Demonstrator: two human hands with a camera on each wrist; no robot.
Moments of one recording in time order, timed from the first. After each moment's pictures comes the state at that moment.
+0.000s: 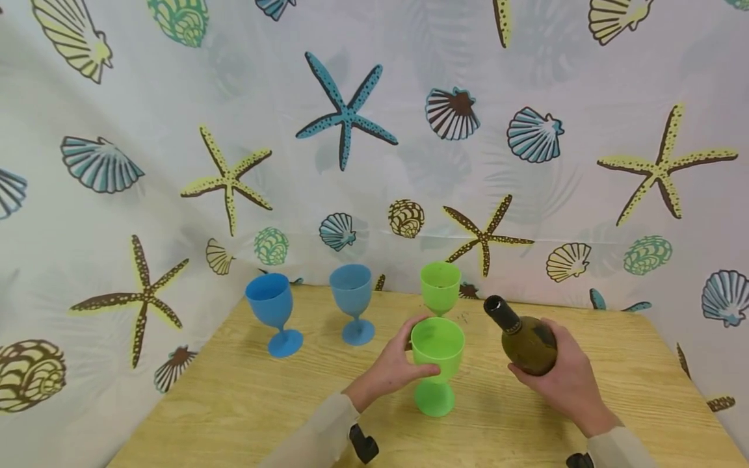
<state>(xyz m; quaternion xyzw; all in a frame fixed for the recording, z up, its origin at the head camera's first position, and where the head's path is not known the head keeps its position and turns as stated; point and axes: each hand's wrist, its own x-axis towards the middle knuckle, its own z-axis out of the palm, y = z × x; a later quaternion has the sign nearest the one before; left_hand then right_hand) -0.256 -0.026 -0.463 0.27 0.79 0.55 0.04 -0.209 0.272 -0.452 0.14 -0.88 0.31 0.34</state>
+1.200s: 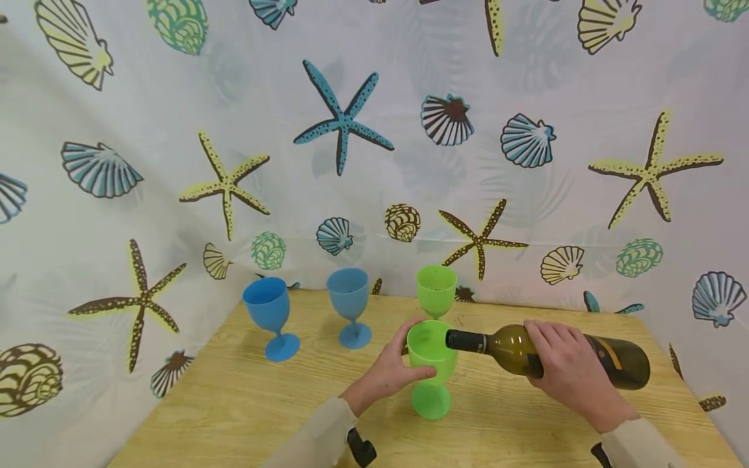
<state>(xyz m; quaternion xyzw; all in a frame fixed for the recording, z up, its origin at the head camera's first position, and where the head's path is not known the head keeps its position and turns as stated) -0.258 -0.027 -0.467 0.28 0.77 0.58 0.06 -0.215 0.295 -0.420 0.34 -0.86 0.01 0.37</state>
